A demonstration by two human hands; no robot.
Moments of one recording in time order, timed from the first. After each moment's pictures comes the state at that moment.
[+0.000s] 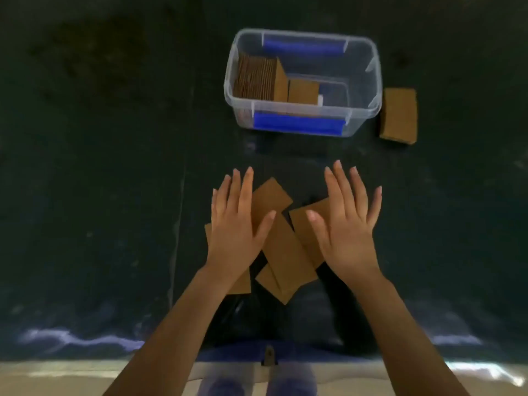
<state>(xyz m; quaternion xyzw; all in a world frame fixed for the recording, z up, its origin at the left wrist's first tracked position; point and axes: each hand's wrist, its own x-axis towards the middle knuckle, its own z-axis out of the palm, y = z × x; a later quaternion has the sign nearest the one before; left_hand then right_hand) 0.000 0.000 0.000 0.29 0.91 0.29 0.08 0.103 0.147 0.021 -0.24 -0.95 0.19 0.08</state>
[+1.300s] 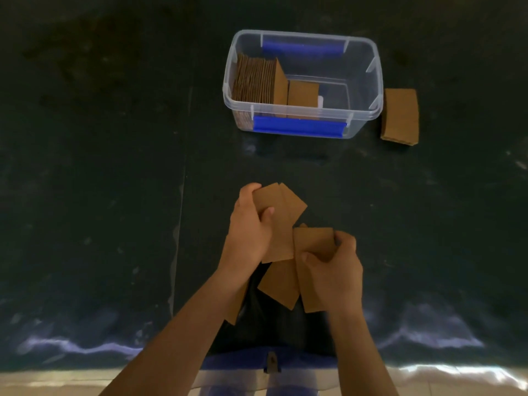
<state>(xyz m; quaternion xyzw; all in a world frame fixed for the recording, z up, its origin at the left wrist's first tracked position) -0.006 0.028 0.010 0.12 0.86 0.45 0.22 0.113 0.103 0.032 -0.53 -0.70 0.47 0.03</state>
